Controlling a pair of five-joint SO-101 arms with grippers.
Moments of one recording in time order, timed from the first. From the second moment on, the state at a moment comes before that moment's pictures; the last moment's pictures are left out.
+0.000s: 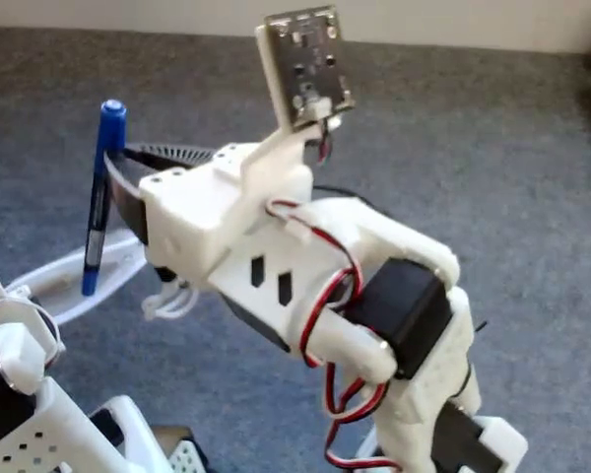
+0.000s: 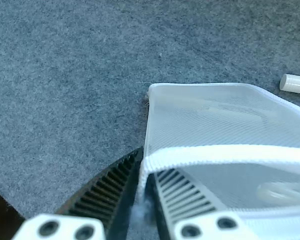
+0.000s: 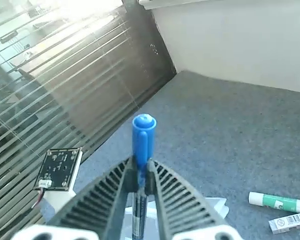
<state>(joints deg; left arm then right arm) -45.6 -63.9 29.1 95.0 -2.3 -56.4 -12.8 -45.1 78.5 -24.4</state>
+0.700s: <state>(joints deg) -45.6 -63.9 29.1 95.0 -2.3 -56.4 -14.8 -17.9 58.3 -24.0</state>
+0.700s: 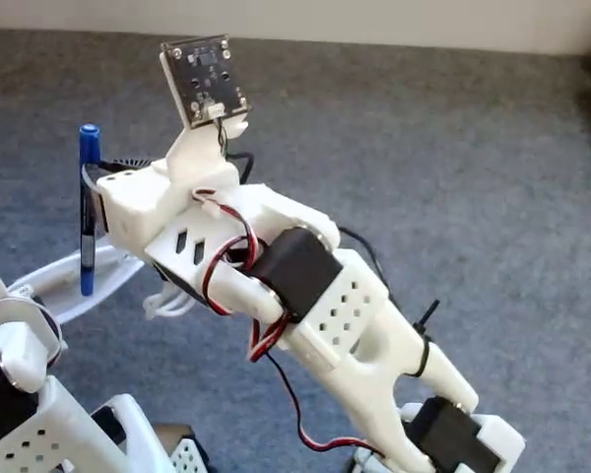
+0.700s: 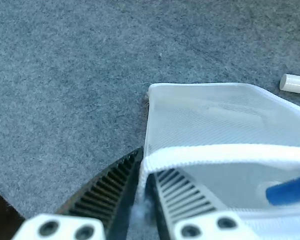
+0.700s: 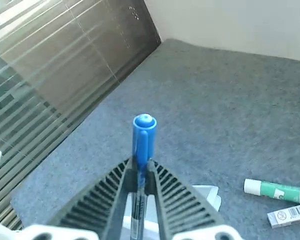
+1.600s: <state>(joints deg) -45.6 -63.9 29.1 95.0 -2.3 -64.8 -42.9 39.0 7.5 -2.4</state>
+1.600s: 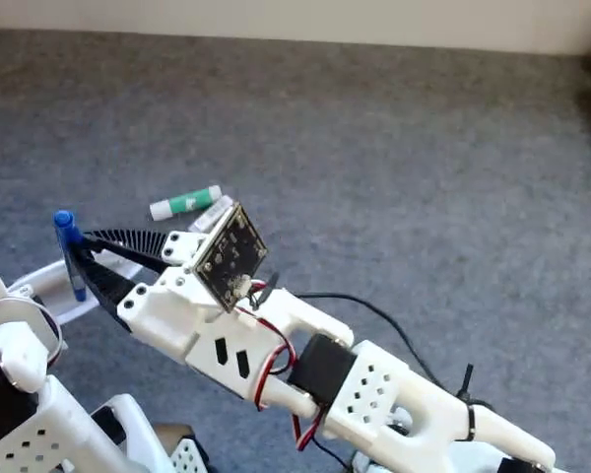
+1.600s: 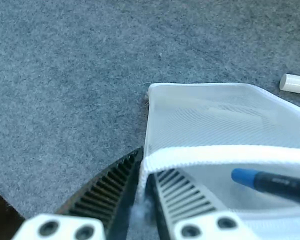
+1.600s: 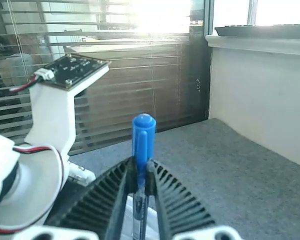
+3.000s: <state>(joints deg) -45.6 -63.9 29.1 95.0 -2.3 -51.7 -43.0 26.2 27.3 -5.9</state>
